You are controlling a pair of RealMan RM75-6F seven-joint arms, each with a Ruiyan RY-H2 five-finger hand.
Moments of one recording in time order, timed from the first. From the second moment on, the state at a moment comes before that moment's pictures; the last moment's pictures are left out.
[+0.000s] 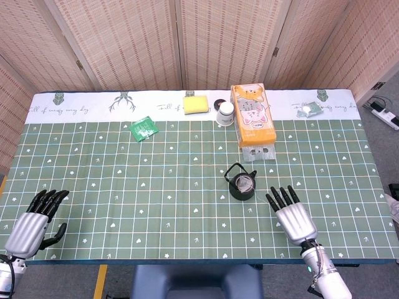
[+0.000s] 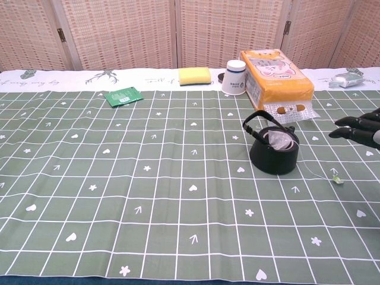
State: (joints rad) left arm -0.16 -1.11 0.04 -1.58 1.65 1.45 -0.10; right arm 0.44 -1.24 -0.15 -2.01 -1.16 1.33 -1.01
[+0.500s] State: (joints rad) left arm -0.16 -1.11 0.04 -1.57 1.65 1.45 -0.11; right arm 0.57 -1.06 0.01 -2.16 -0.94 1.13 -0.82
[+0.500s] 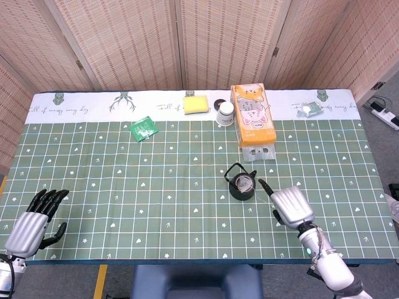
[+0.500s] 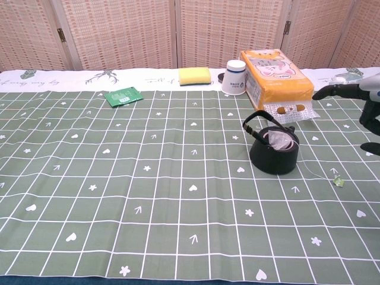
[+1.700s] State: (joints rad) left arm -0.15 -1.09 0.03 -1.57 1.63 1.47 -0.16; right arm 1.30 -1.11 -0.12 -1.98 0.02 0.73 -0.68
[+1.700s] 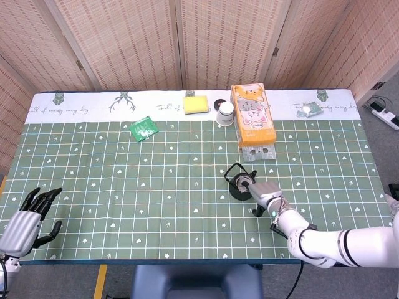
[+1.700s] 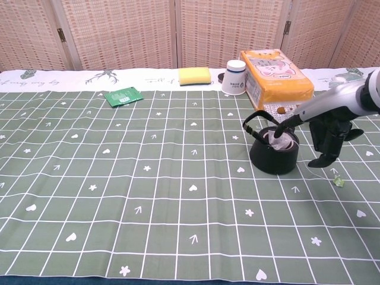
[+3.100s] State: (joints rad) left arm -0.15 -1.09 0.03 -1.57 1.63 1.47 -0.16; right arm 1.37 -1.11 -0.22 -1.99 -0.03 0.75 -0.56
